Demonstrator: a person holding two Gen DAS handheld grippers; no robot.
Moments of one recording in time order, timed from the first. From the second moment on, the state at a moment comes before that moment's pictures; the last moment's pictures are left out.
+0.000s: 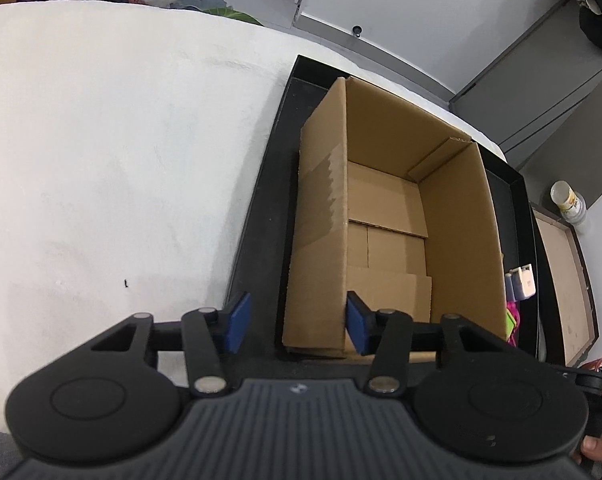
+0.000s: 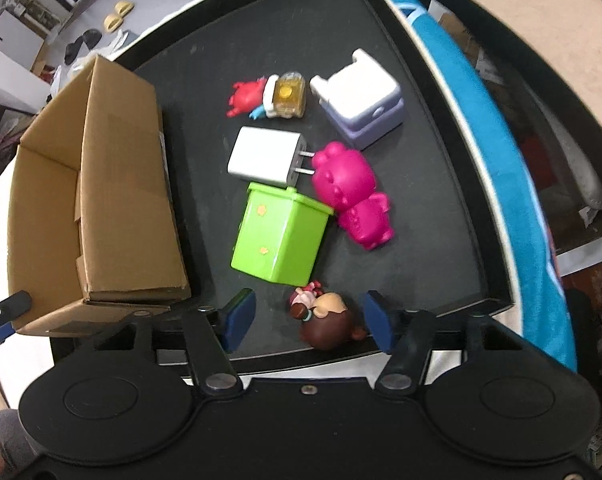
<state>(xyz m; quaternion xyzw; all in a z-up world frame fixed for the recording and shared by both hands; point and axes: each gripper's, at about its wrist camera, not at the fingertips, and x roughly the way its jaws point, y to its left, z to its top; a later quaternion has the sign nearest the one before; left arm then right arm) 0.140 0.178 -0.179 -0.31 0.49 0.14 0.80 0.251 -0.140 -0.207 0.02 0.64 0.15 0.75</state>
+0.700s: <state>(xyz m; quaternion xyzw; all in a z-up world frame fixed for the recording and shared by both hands) 0.152 0.160 -0.187 -0.26 0.51 0.12 0.81 0.240 -0.128 -0.221 -0.01 0.64 0.16 0.75</state>
